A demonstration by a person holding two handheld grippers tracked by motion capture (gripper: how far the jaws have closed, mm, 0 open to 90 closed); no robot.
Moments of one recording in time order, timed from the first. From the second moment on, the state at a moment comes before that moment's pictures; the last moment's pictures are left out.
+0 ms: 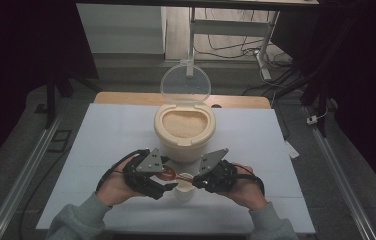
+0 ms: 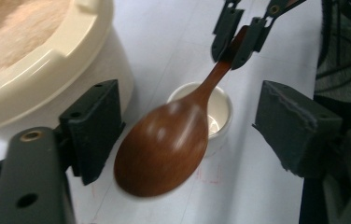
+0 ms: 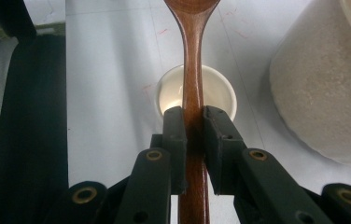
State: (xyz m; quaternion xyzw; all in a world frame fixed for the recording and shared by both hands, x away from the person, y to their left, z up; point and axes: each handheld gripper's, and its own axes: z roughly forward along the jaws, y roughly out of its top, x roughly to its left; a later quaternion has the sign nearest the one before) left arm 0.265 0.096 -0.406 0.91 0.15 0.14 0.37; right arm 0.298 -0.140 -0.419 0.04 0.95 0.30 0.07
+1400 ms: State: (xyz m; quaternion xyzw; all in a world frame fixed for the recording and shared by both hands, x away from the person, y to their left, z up) left arm 0.289 0.062 -0.441 0.96 0.06 0.03 0.29; right arm 0.286 -0.125 -0.424 -0.03 0.96 0.27 0.09
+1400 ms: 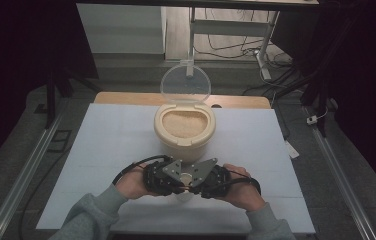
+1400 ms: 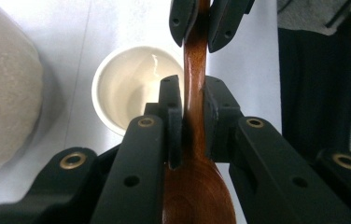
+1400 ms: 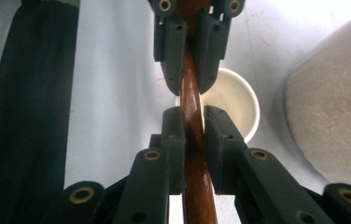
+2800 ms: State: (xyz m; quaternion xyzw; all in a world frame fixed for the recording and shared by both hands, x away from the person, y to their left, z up) left arm 0.280 0.081 -0.439 0.89 0.15 0.14 0.42; right arm 0.282 -0.187 -0.431 0.32 0.76 0.54 0.14
